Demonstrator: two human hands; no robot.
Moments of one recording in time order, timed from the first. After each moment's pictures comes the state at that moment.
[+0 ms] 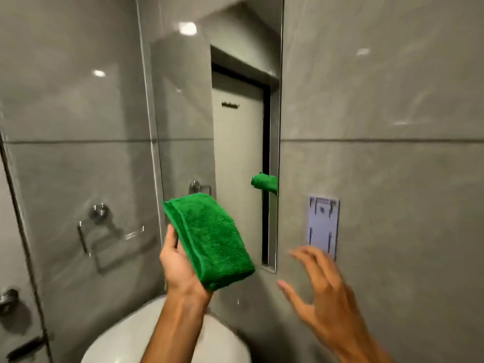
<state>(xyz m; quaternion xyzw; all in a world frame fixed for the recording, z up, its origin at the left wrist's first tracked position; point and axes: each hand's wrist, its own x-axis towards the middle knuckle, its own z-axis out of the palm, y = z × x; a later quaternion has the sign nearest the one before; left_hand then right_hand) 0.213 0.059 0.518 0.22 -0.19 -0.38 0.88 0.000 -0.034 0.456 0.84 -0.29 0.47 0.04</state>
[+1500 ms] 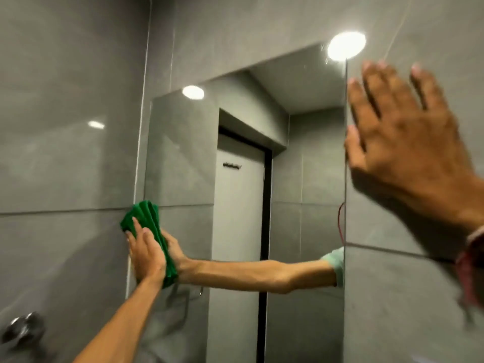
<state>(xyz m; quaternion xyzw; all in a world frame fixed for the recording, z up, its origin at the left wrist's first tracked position) 0.531 -0.185 0.594 0.61 -0.23 0.13 0.75 0.090 -0.163 0.796 0.62 -0.35 0.47 0.53</state>
